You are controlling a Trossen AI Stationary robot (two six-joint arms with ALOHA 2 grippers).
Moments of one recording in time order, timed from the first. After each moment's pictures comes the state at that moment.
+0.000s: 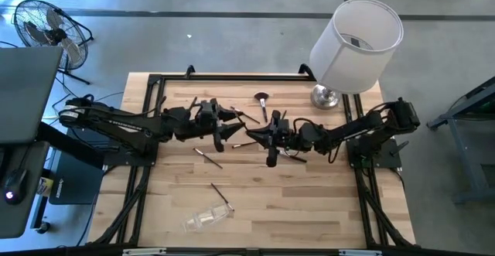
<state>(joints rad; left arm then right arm) -0.08 1.22 0.76 0.64 -0.29 -0.29 0.12 1.59 0.73 1.06 0.24 0.20</state>
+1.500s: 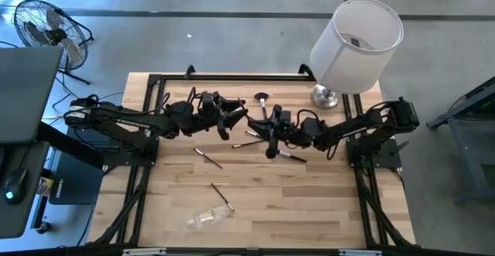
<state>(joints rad) 0.01 1.30 0.76 0.81 -0.28 -0.36 0.06 1.59 0.73 1.12 0.26 0.29</state>
